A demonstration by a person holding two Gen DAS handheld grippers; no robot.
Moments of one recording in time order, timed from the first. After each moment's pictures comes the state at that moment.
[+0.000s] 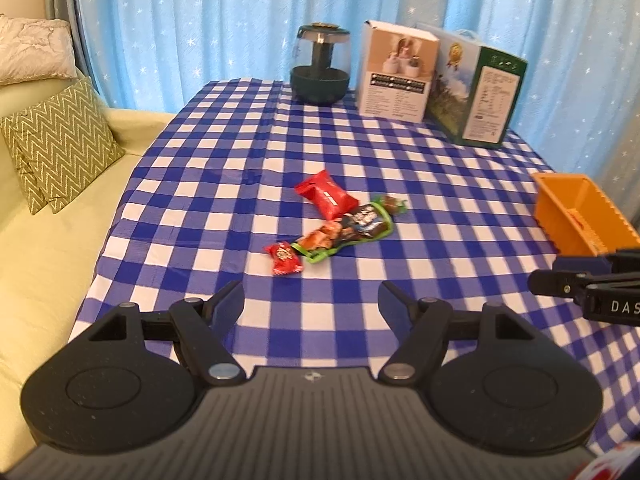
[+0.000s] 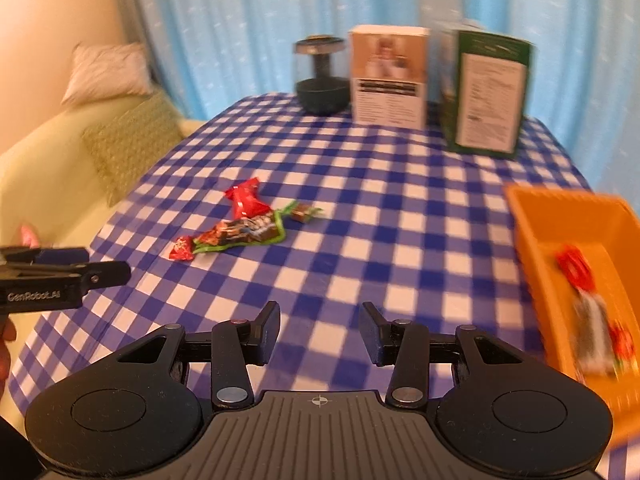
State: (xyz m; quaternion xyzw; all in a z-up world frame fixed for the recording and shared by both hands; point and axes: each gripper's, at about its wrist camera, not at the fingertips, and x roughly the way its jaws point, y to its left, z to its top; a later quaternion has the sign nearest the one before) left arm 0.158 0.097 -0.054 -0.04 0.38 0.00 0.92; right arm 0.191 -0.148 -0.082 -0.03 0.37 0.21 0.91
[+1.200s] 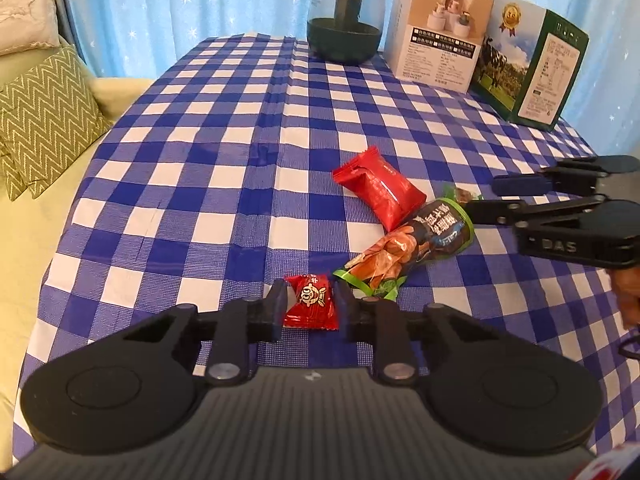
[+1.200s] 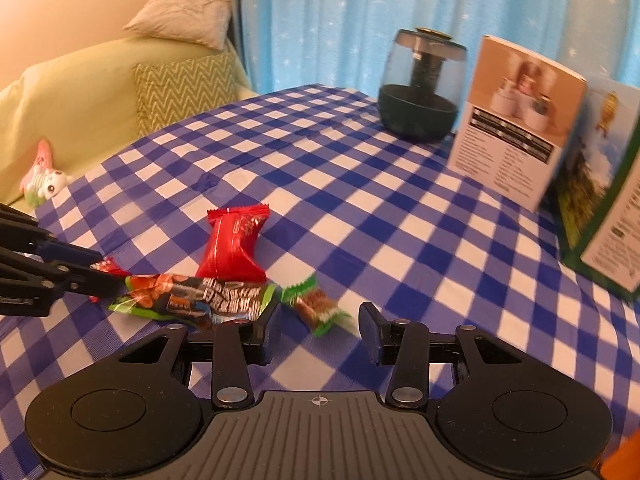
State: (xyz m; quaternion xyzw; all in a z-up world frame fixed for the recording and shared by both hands) left arm 0.255 0.129 -0.125 -0.04 0.42 0.00 0.91; right arm 0.344 -0.069 -0.154 -0.16 0.31 0.32 0.88
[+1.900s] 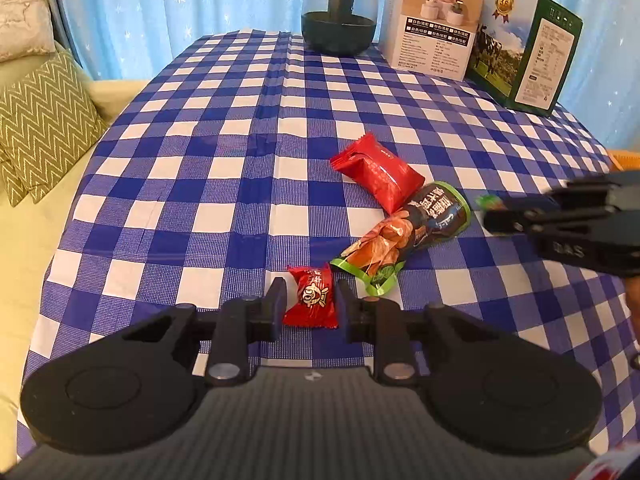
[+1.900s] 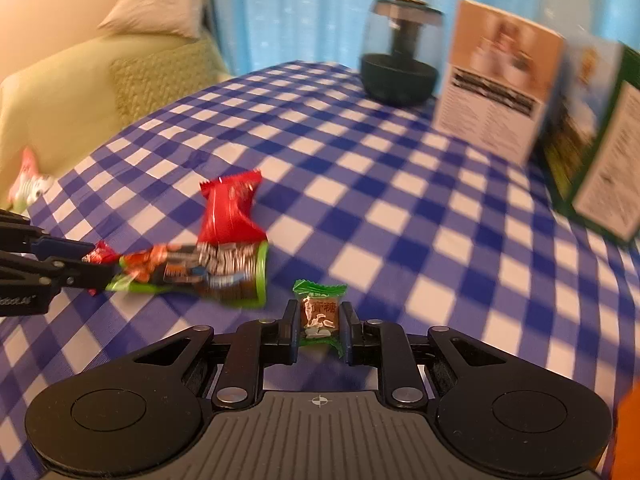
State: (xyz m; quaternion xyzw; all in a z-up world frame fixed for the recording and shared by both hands) left arm 0.251 0.124 -0.128 -0.02 0.43 0.00 0.90; right arm 0.323 -0.081 -0.165 -0.12 0.36 0.27 0.89
